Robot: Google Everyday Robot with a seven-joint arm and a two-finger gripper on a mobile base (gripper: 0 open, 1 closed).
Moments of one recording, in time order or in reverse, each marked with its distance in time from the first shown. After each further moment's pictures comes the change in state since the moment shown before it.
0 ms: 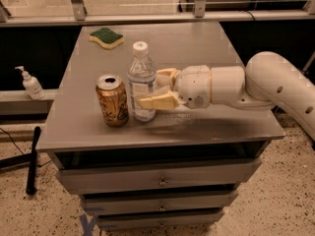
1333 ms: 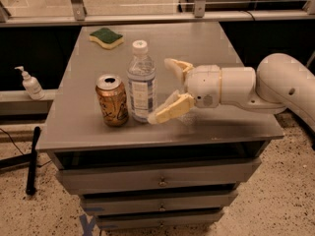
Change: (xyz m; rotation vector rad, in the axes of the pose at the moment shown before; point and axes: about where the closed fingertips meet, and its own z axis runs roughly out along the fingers) arm 0.000 -0.008 -0.019 0.047 -0.007 0.035
